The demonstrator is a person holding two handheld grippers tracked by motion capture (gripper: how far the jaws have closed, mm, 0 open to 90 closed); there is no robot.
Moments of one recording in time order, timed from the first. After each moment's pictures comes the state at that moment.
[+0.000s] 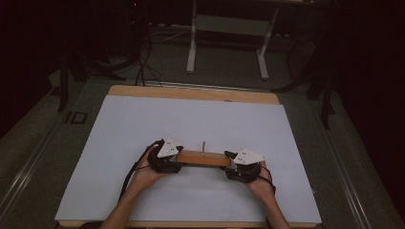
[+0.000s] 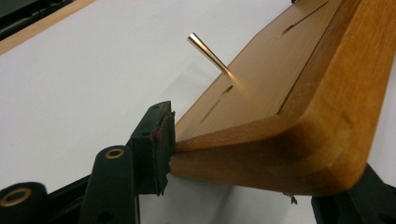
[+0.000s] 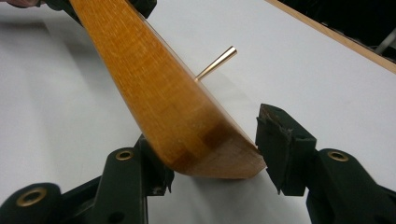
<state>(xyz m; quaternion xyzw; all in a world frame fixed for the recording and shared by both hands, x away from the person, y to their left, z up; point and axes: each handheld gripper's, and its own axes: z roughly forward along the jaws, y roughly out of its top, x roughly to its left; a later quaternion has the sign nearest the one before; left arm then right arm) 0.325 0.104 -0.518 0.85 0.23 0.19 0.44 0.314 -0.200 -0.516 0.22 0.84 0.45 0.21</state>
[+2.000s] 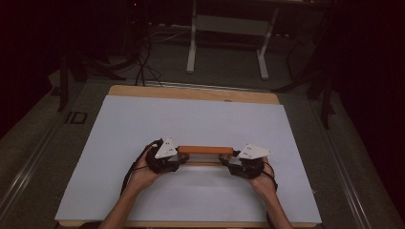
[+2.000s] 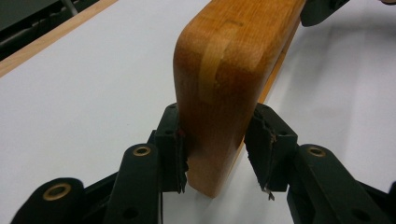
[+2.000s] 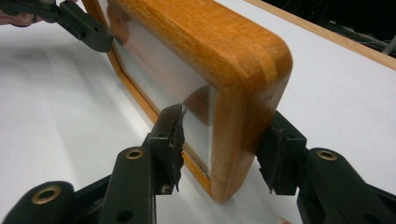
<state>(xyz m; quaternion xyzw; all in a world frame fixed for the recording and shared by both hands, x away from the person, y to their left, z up) 0.317 0.107 -0.503 0.85 0.21 0.19 0.44 0.321 -0.208 -0.506 0.24 0.82 0.48 0.18</state>
